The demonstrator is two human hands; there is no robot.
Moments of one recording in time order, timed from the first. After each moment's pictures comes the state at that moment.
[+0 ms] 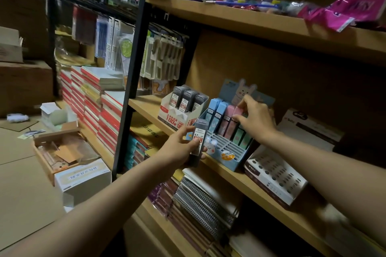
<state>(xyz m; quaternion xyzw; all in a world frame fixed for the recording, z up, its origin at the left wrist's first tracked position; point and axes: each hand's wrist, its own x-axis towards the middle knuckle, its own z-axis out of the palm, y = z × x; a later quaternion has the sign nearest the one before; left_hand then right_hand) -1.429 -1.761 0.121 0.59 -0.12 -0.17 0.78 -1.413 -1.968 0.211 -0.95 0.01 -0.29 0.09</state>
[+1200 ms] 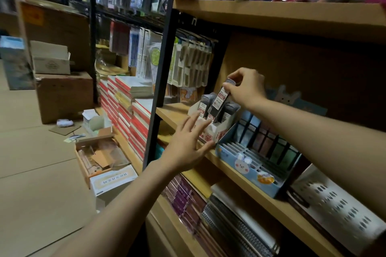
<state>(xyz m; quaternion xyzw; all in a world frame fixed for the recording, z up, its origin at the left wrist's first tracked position) -1.356 -1.728 0.107 0.90 -0.22 0.17 0.34 -1.307 -1.882 0.246 -0.90 -0.06 -0.33 0.28</state>
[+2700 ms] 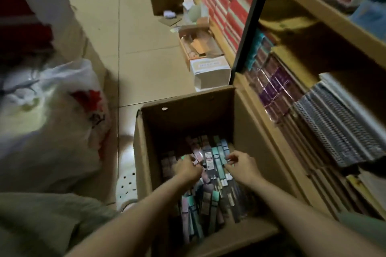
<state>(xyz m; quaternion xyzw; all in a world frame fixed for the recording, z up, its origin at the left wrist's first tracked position) -1.608 -1.664 -0.198 0.78 0.38 -0.19 0.45 -1.537 -1.822 -0.179 -0.91 -0.06 0.26 0.30</state>
